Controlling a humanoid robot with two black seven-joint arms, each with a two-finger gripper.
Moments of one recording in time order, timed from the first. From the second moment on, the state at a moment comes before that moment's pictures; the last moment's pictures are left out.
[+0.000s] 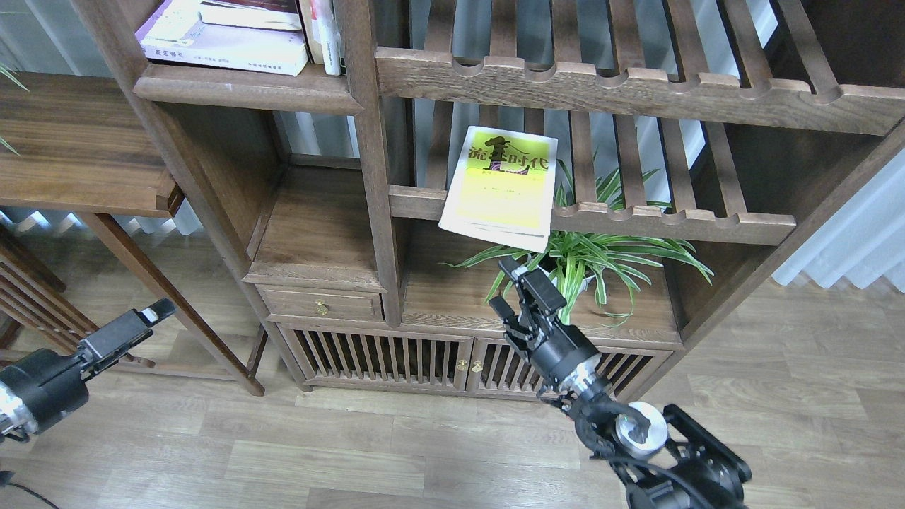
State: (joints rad) left arm 0.00 0.71 -1.09 -1.17 -0.23 -0.49 0.29; right arm 0.24 0.02 1.02 0.89 0.40 0.47 -0.20
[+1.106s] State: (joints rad) left arm 0.00 0.73 -1.17 -1.15 -0.23 -0.49 0.29; right arm 0.47 0.01 1.02 0.76 0.52 0.23 -0.10
